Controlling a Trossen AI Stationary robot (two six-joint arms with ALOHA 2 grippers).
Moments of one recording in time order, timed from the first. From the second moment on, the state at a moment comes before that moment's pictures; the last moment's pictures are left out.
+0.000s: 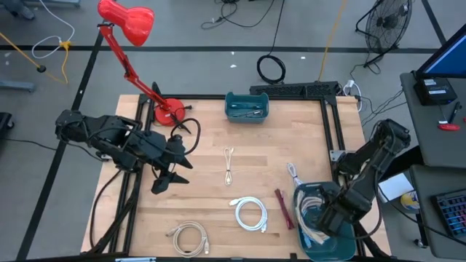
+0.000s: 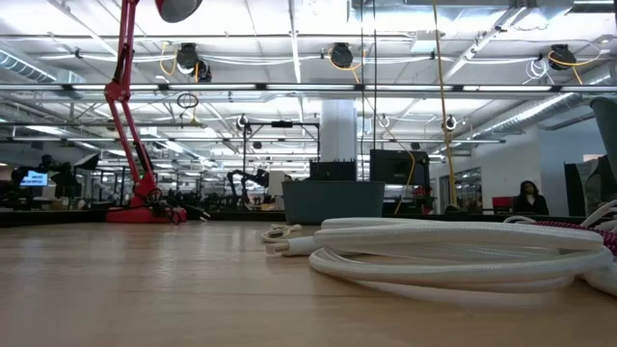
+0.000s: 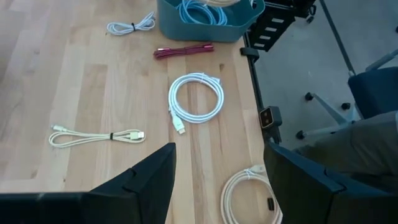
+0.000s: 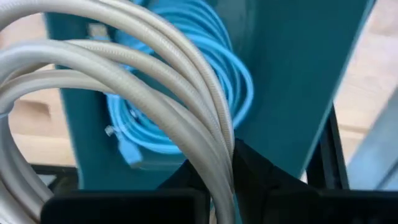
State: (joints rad) left arm -0.32 1.24 1.54 -1.02 0.04 -0.35; right arm 0.91 1.43 1.25 -1.38 -0.21 2.30
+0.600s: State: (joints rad) left arm -0.33 1.24 1.54 -1.02 0.02 -0.36; right arm 0.94 1.46 1.07 -1.29 -0.25 2.30
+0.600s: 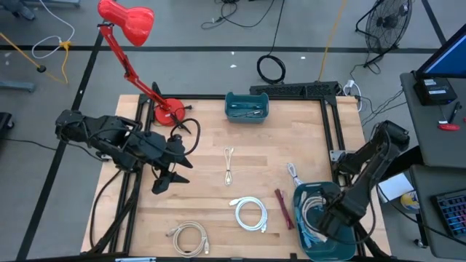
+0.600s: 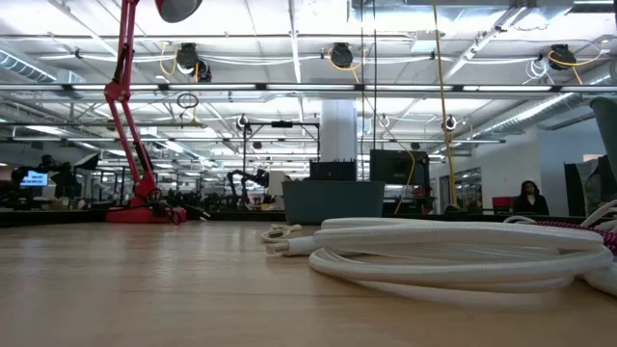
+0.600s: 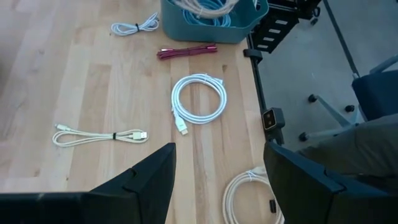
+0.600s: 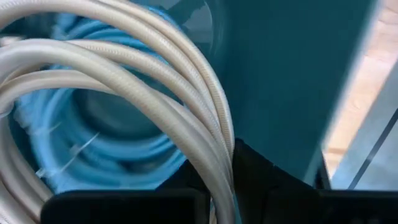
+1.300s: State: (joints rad) left arm -0.33 1.24 1.54 -1.02 0.00 -0.39; right arm 0.92 1.46 0.93 -1.01 -0.31 2.30
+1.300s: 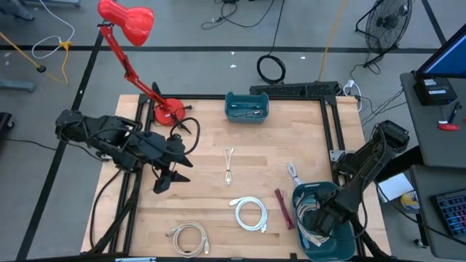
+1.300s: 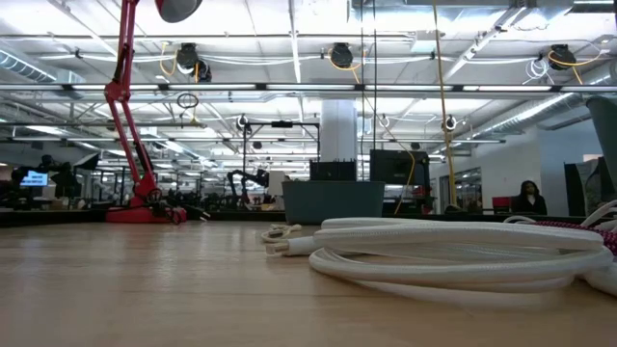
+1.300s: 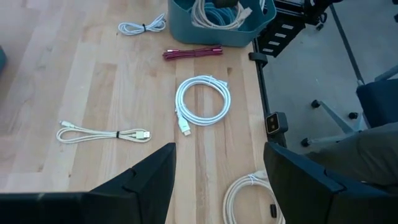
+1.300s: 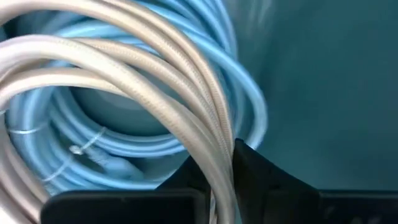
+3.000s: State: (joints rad) left arm -0.33 1.24 1.54 -0.94 -0.19 -0.49; right arm 0.60 1.02 0.92 -0.73 0.61 1.73
